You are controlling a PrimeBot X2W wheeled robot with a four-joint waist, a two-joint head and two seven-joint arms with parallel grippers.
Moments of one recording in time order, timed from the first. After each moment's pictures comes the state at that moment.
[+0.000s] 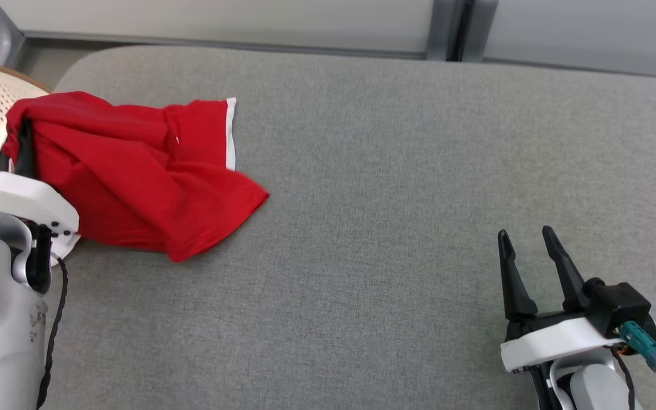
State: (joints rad) left arm -0.72 0.27 0.04 0.87 -0.32 -0.10 -0.20; right arm -0.18 -0.05 0.12 0.31 0.19 0.13 -0.26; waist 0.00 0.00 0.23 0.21
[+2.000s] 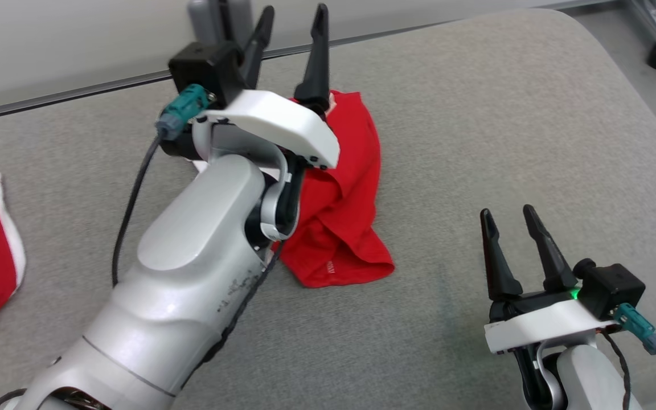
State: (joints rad) left arm -0.92 0.05 -0.72 0.49 -0.88 0.30 -0.26; right arm -0.23 -0.05 0.20 0.30 0.30 0.13 -0.26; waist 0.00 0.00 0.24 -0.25
